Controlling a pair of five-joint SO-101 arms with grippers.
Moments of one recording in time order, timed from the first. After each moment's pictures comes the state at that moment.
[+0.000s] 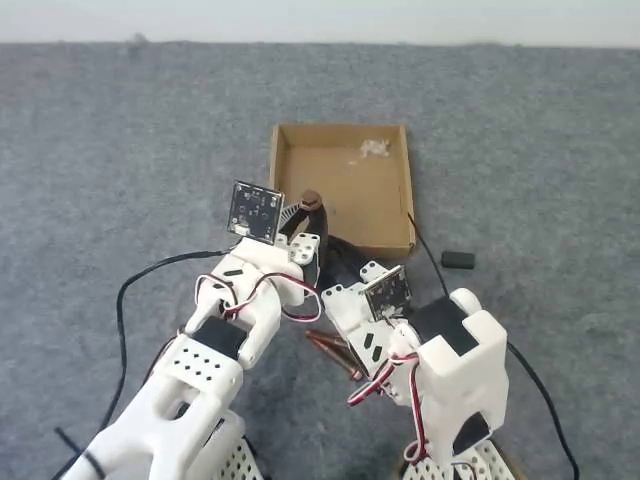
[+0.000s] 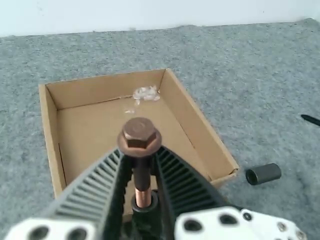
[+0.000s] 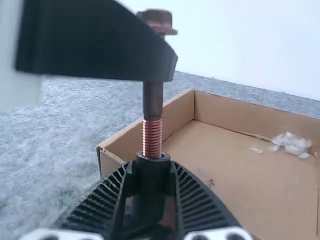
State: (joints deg) left arm 19.4 -48.6 78.7 6.5 14.3; right arm -35.3 22.3 82.0 -89.1 -0.5
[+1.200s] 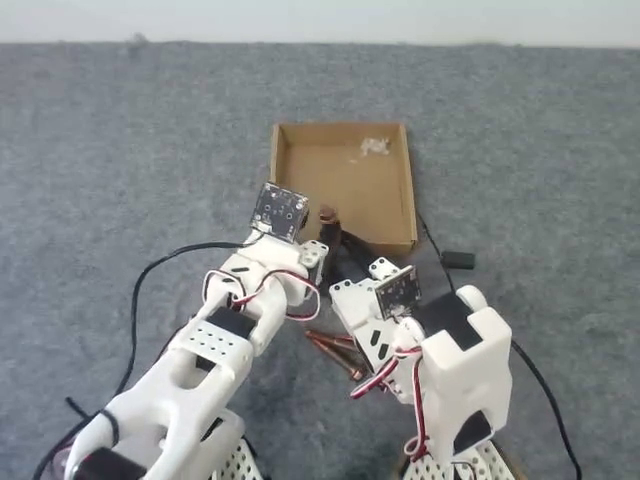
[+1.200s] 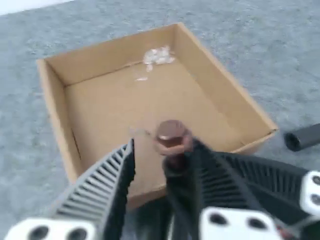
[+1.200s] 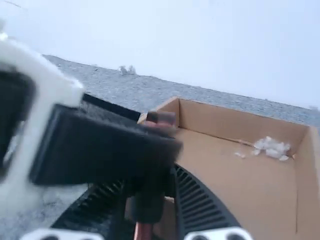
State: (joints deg) left arm 18.5 -32.8 78.2 -0.5 6.3; right arm -32.0 22.4 82.2 -92.6 -0.5
